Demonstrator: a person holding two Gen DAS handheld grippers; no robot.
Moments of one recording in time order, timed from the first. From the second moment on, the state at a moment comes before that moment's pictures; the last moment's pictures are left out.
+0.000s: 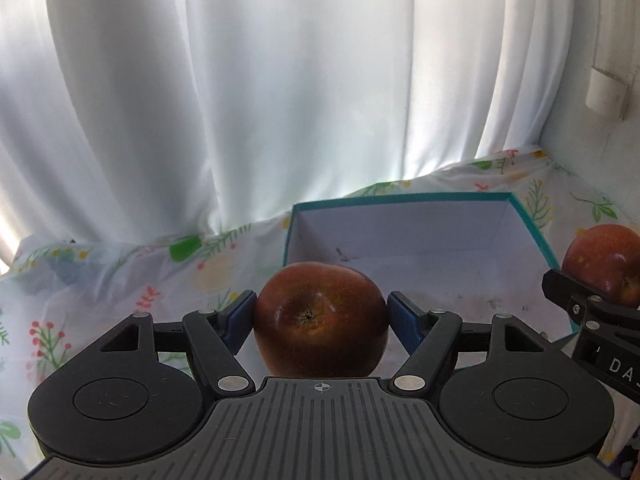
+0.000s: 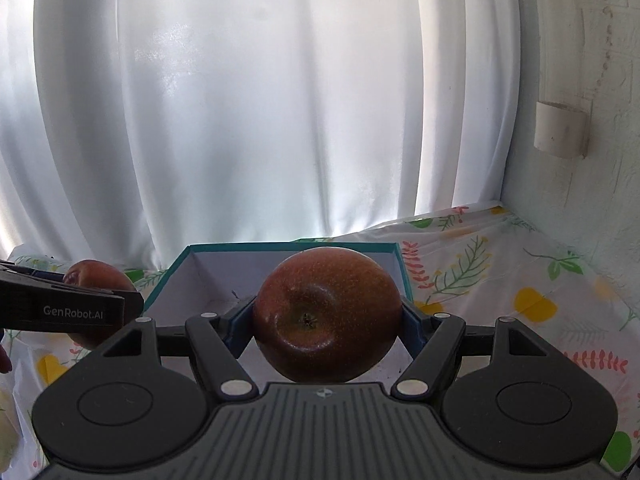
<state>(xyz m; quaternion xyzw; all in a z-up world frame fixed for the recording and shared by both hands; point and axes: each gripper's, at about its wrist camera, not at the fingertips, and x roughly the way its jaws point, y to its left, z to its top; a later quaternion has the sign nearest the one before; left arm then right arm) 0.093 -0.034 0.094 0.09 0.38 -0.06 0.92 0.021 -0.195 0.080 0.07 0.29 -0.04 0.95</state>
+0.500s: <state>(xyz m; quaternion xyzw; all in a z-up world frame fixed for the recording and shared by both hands) 0.126 -0.053 0.058 0.11 0.43 -0.07 0.90 0.065 -0.193 0.048 0.06 0.34 -0.03 0.94</state>
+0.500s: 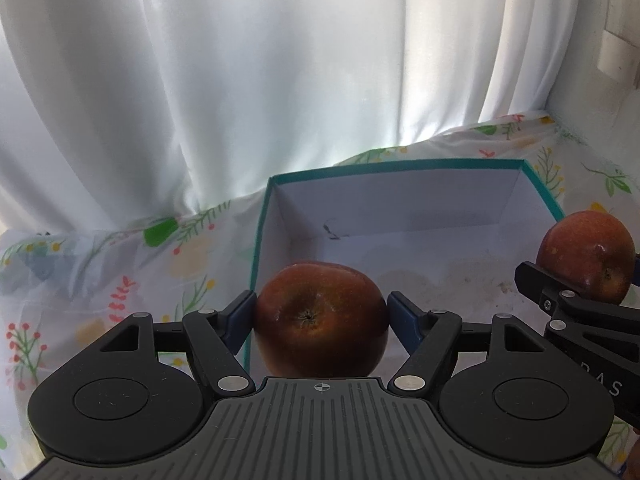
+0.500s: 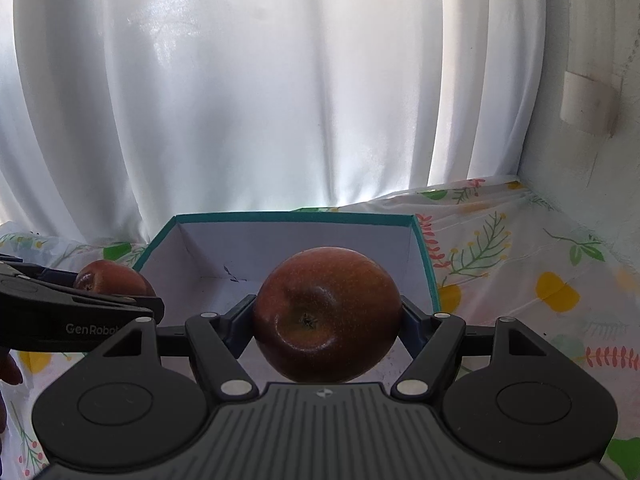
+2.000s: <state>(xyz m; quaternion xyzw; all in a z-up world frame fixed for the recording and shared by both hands) 0.188 -0.076 -0.022 0.13 0.52 -0.06 0.84 0.131 -0.180 -0.019 -0.02 0.46 -0.06 0.89</state>
